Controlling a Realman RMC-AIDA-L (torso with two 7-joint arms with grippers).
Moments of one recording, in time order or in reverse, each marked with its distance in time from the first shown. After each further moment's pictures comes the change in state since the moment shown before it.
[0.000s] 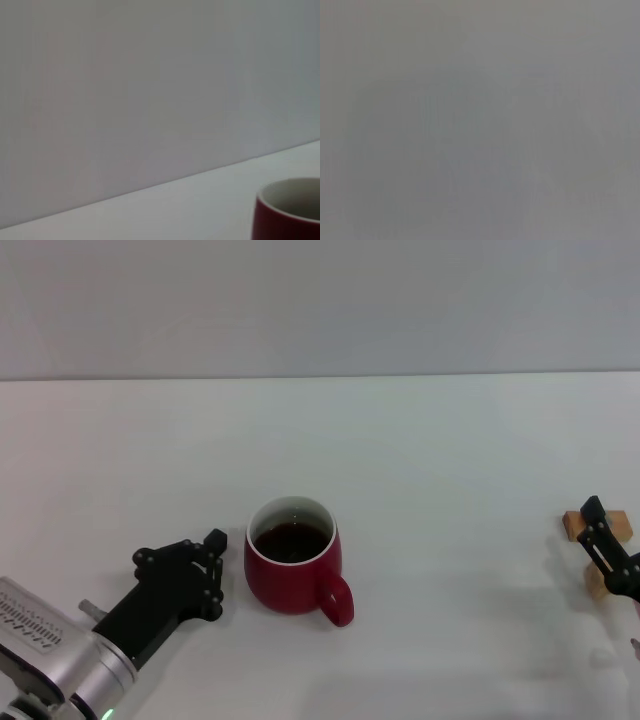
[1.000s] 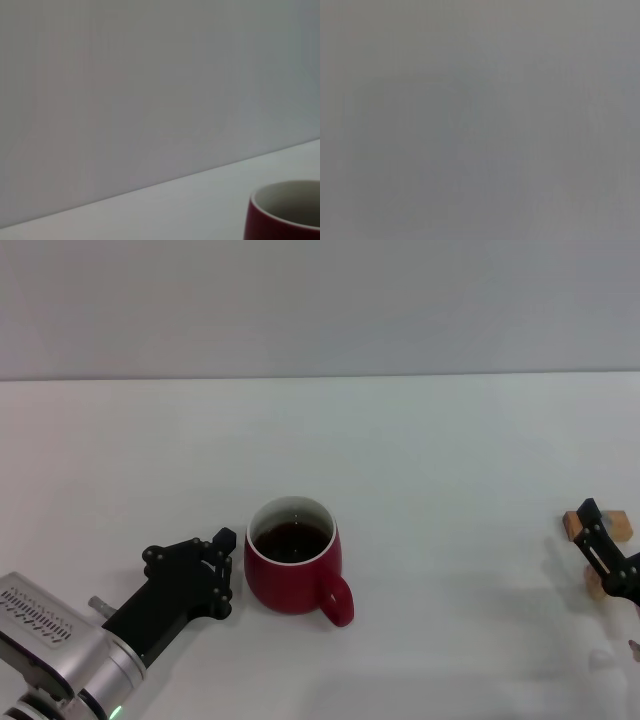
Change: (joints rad) left arm -0.012 -0.002 0.001 -0.003 0.006 -0.013 -0.007; right arm 0.003 -0.001 -0.012 -0.006 0.000 0.004 0.002
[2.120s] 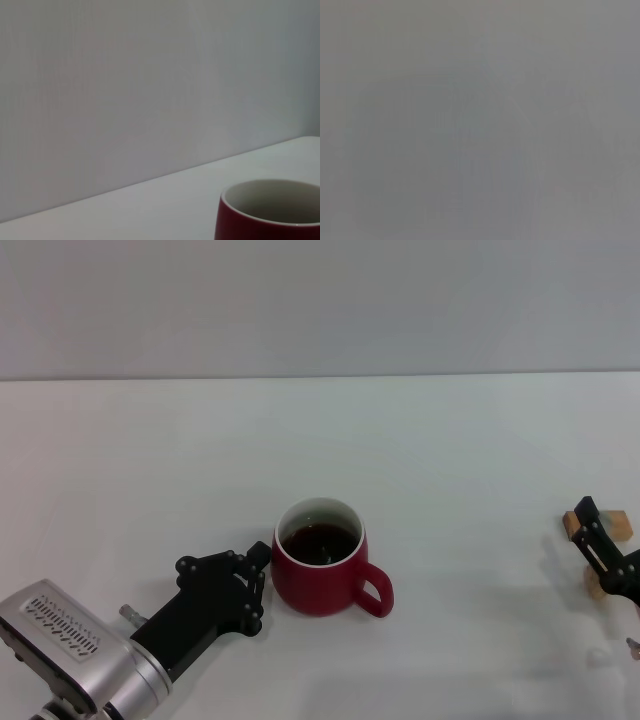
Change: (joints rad) left arm -0.007 -0.001 0.068 -0.041 0.002 -0.002 0.000; right arm 0.004 0.001 0.000 0.003 0.000 0.000 -0.001
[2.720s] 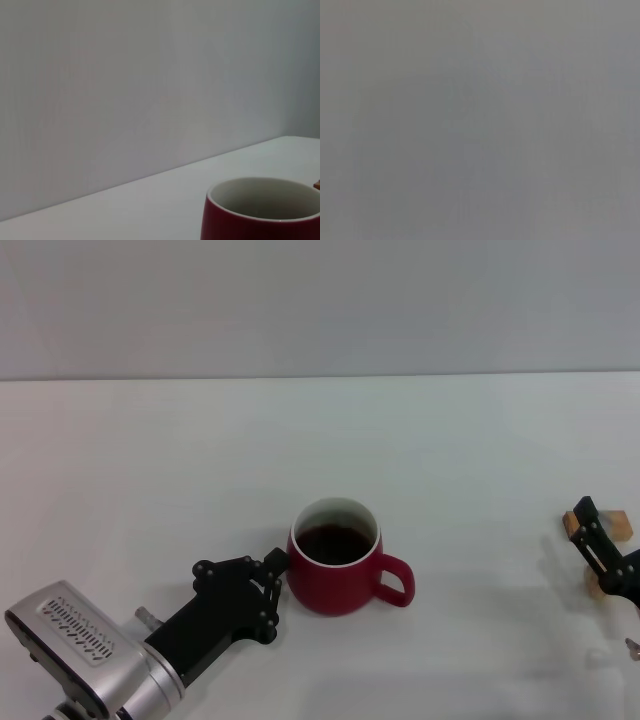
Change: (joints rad) left arm -0.013 0.000 0.038 -0.014 0.000 -0.004 0.001; right arm -0.002 0.002 -0.002 0.003 0.000 -0.005 -0.005
